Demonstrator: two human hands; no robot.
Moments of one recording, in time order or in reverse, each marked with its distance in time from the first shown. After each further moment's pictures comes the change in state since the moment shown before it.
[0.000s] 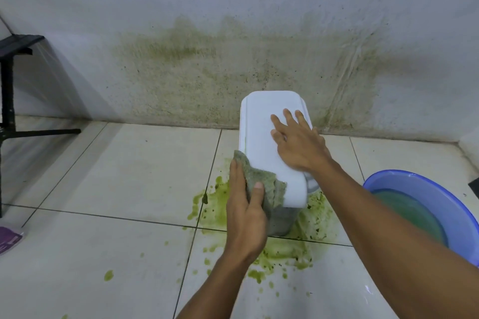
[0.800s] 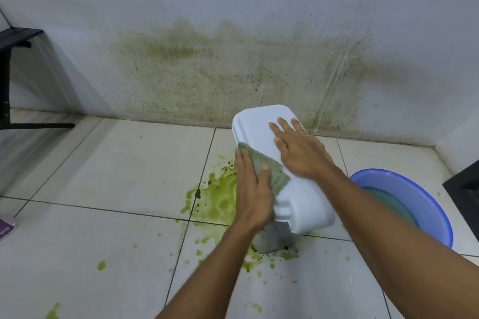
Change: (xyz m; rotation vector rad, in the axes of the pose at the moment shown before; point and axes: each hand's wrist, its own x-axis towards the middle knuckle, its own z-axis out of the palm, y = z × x) left_hand 0.008 0.007 0.025 0.167 -0.090 0.003; right_hand -0.036 0.016 -0.005 -0.017 -0.032 -0.053
